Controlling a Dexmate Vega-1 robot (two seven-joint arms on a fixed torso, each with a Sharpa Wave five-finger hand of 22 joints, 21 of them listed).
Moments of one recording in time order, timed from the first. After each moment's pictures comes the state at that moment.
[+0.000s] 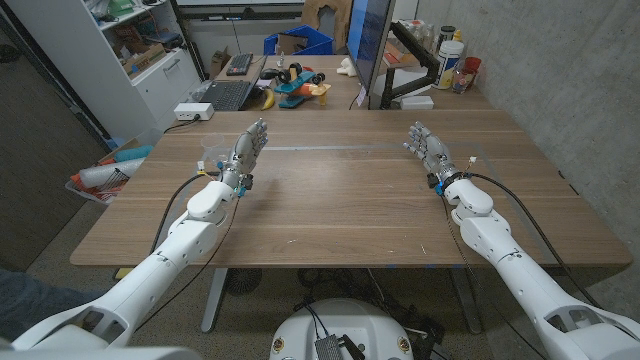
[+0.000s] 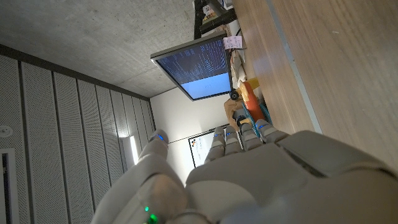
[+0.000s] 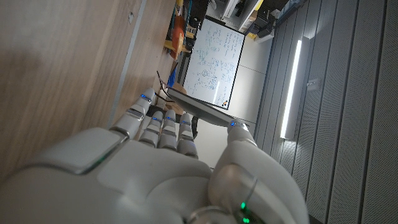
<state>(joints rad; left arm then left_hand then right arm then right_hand) 0.89 0.56 0.35 -1.39 -0.62 -0.30 0.00 0.18 0.06 0.43 -0.09 0.18 0.03 0.10 0.18 0.17 -0.03 0.06 0.21 0.20 -0.07 0.08 0.19 0.18 -0.07 0.04 0.20 0.18 -0.87 -0.38 -0.21 -1.30 0.50 0.23 0.11 0.30 0.11 0.27 -0.11 0.19 0.20 0.08 0.19 0.18 0.16 0.11 0.20 0.19 0.06 0.06 0.21 0.22 0.31 0.02 0.19 0.17</state>
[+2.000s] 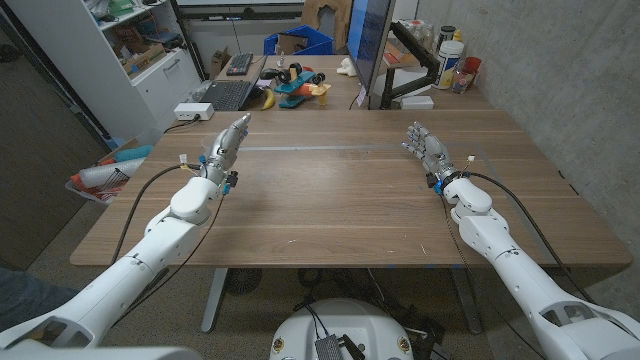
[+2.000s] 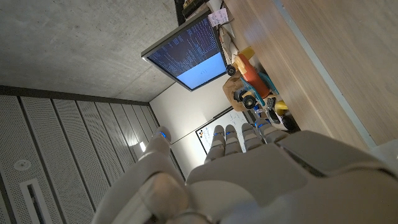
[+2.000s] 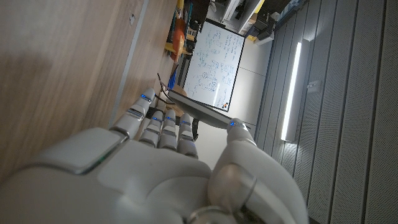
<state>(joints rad) 0.95 0.68 0.30 -1.52 -0.47 -0.26 0.16 0.21 0.08 0.44 -0.11 0.18 0.04 0.10 0.19 0.17 -0.03 0.06 0.21 0.20 -0.07 0.08 0.19 0.18 -0.07 0.05 0.20 0.18 -0.85 -0.36 -0.20 -1.26 0.48 0.23 0.14 0.30 0.12 0.27 -0.11 0.19 0.20 0.08 0.19 0.18 0.16 0.11 0.20 0.19 0.06 0.05 0.21 0.22 0.31 0.02 0.19 0.17</state>
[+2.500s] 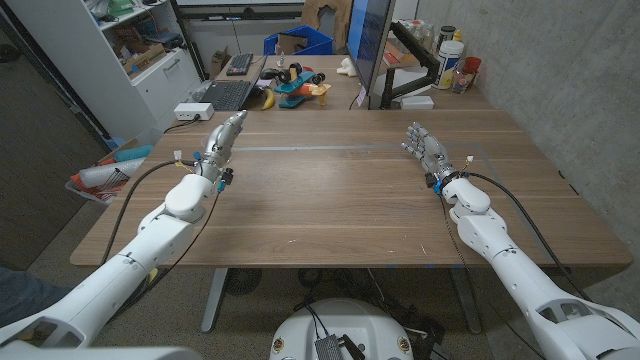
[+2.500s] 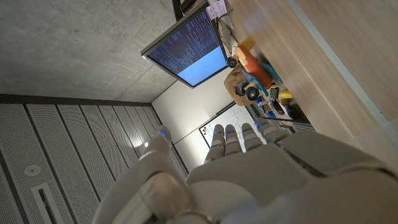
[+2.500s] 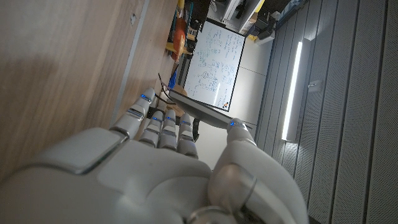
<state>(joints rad) 0.96 0.70 0.29 -1.54 -0.44 -0.26 0.18 0.22 0.09 0.44 -0.12 0.18 0.05 0.10 0.19 0.17 -0.02 0.06 0.21 0.20 -0.07 0.08 0.19 0.18 -0.07 0.05 0.20 0.18 -0.84 -0.35 -0.20 -1.23 0.48 0.25 0.14 0.30 0.12 0.27 -0.11 0.19 0.20 0.08 0.19 0.18 0.16 0.11 0.20 0.19 0.06 0.05 0.21 0.22 0.31 0.02 0.19 0.17</state>
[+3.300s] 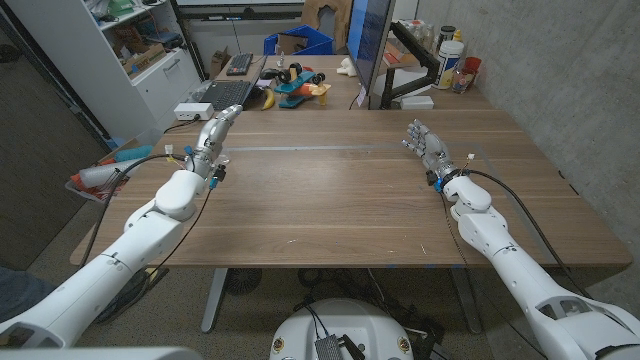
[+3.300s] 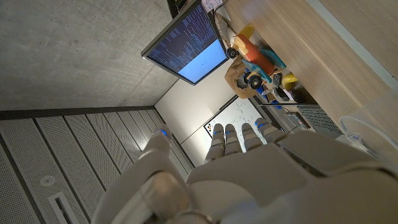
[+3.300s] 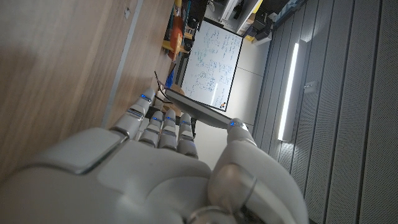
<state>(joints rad) 1.01 0.76 0.25 -1.63 -0.38 -0.22 0.23 0.23 0.08 0.45 -0.13 0.18 0.06 0.09 0.19 0.17 -0.02 0.06 0.21 0.20 -0.07 0.08 0.19 0.18 -0.08 0.06 0.20 0.18 -0.83 -0.35 -0.20 -1.23 0.47 0.26 0.15 0.30 0.12 0.27 -0.11 0.19 0.20 0.08 0.19 0.18 0.16 0.11 0.20 0.19 0.06 0.05 0.21 0.22 0.31 0.02 0.19 0.17</state>
